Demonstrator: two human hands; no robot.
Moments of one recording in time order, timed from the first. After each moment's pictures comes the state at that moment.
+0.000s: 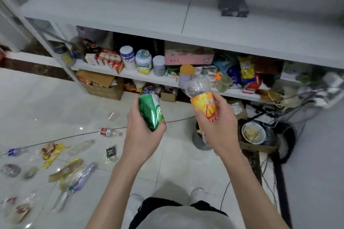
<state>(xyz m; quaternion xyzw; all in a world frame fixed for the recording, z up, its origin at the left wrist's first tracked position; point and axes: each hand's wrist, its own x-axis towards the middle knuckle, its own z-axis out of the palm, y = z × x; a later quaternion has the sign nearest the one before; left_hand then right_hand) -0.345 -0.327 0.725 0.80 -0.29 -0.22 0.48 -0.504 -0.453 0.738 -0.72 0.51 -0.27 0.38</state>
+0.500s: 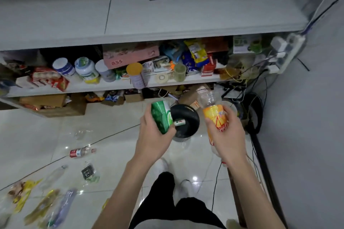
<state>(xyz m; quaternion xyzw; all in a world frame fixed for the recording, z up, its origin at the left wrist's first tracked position) -0.491 -0.513 0.668 0.78 -0.39 -0.34 0.35 -0.688 -0.572 0.672 -0.60 0.65 -0.28 0.37</state>
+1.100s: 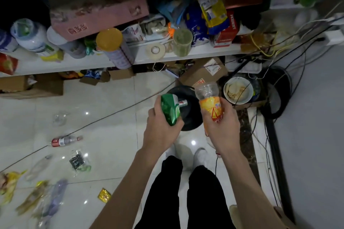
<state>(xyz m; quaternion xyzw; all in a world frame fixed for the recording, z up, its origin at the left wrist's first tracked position) -0.456 -0.657 0.470 0.80 -0.36 -0.42 0.24 -0.619 -0.707 0.478 -0.56 0.71 -0.18 0.39</state>
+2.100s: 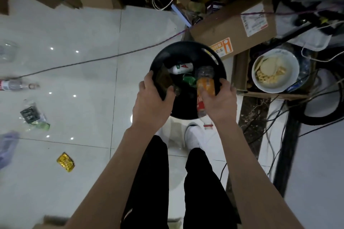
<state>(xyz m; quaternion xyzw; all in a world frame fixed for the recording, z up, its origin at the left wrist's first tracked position) -0.470 -0.702 0.198 0.87 -0.24 -0.39 0.19 -0.618 -0.789 0.157 -0.60 0.70 0.05 0.38</state>
